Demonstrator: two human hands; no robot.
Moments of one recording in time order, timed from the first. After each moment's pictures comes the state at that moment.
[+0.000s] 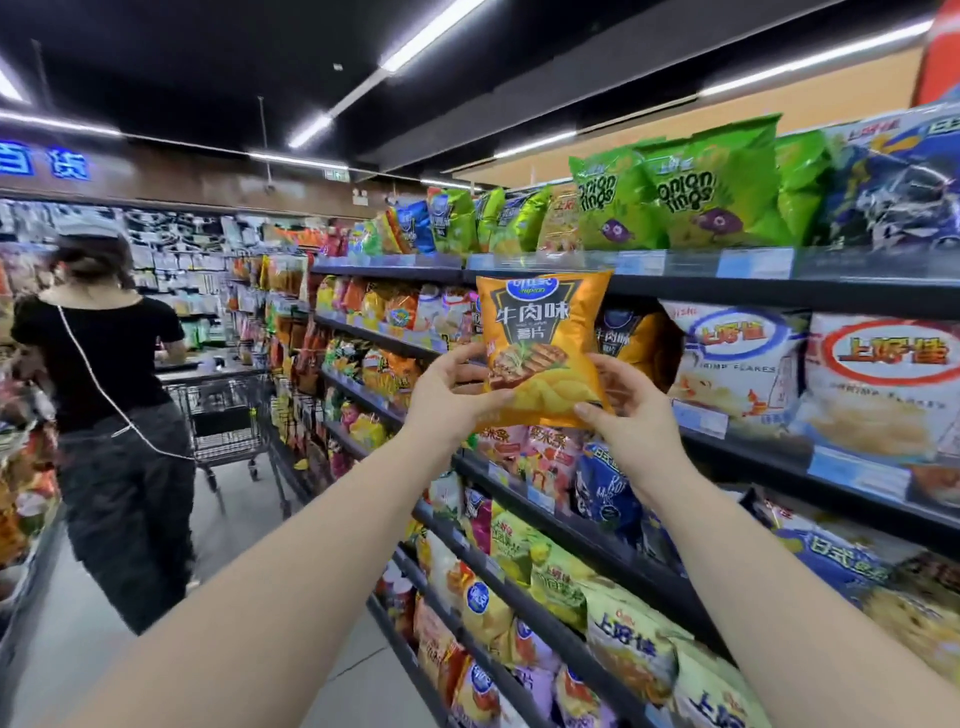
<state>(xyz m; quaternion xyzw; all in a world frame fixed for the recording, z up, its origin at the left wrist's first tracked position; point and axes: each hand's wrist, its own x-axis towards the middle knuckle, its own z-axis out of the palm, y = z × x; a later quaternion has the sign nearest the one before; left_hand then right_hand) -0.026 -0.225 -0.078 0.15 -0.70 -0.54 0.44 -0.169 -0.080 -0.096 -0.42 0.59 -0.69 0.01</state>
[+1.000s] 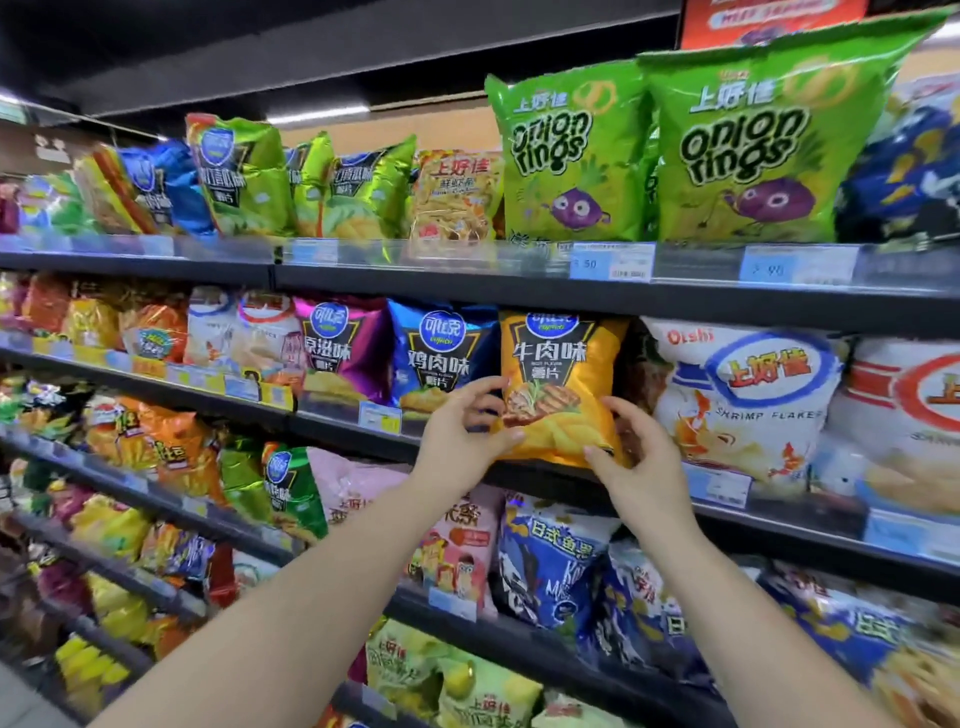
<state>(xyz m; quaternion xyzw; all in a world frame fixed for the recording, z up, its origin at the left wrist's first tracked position) -0.303 -0.386 -0.121 -0.07 -0.76 -0.56 0.33 -0.339 -0.186 -0.137 -0.24 0.74 -0.58 -0.22</state>
